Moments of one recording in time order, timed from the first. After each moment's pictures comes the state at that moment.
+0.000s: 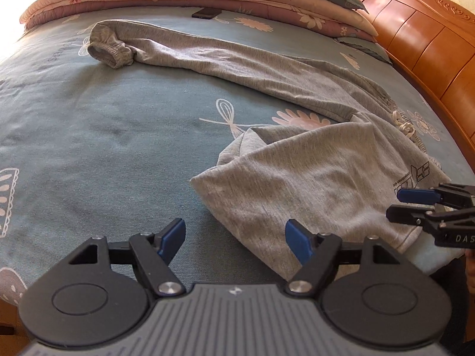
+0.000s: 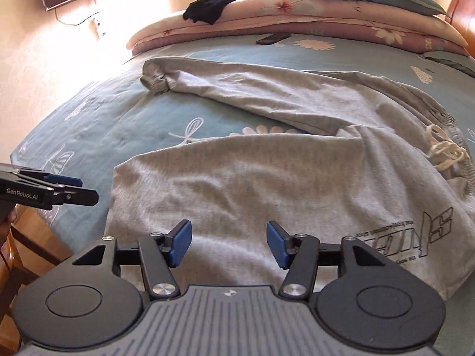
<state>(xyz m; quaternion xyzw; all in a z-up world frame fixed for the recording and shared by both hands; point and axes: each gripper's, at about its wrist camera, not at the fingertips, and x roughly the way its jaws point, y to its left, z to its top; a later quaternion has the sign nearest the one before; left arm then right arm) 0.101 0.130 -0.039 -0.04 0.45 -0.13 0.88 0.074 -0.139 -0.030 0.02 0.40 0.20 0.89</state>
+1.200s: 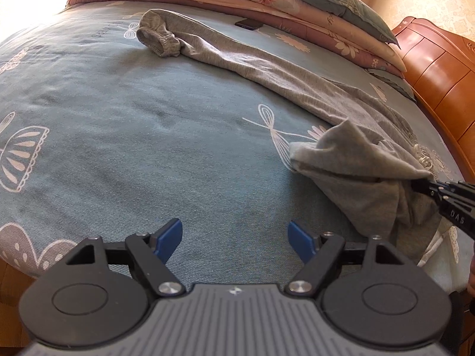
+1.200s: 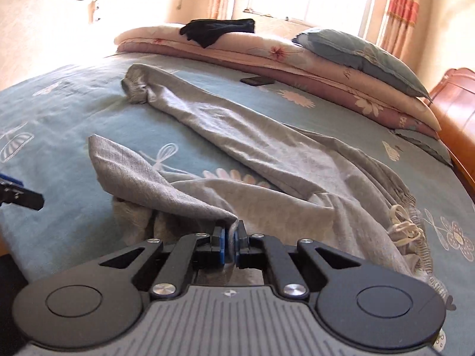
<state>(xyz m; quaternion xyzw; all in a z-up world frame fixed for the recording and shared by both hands) 0.087 0.158 -0.053 -0.11 0.44 -0.08 0.89 0.083 -0.127 -0.017 -0.09 0.32 0.08 0.94</state>
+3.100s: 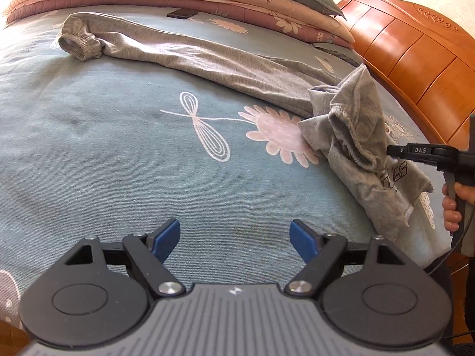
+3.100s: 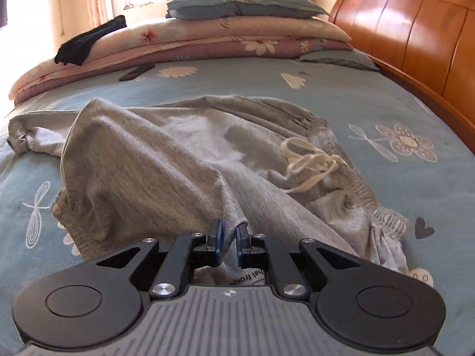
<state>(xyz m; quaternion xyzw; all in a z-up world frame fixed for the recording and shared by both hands) 0.104 0.103 -0.066 -0.08 0.44 -0.19 0.88 0.135 -0.254 -0.049 0.08 0.37 -0.07 0.92</state>
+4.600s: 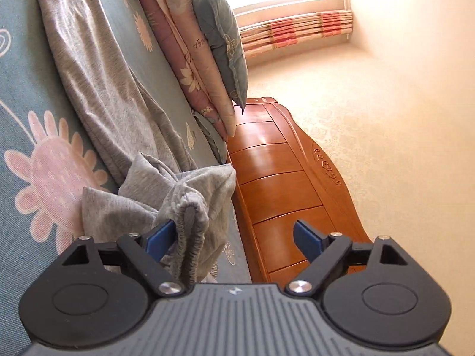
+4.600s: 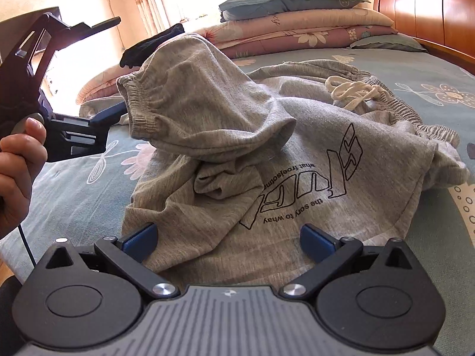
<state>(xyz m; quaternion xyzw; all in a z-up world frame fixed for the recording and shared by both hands) 0.207 -0.006 -0.111 -0.47 0.30 -0.36 0.75 0.043 -0.248 -0.113 0.11 0.32 0.08 0.94</state>
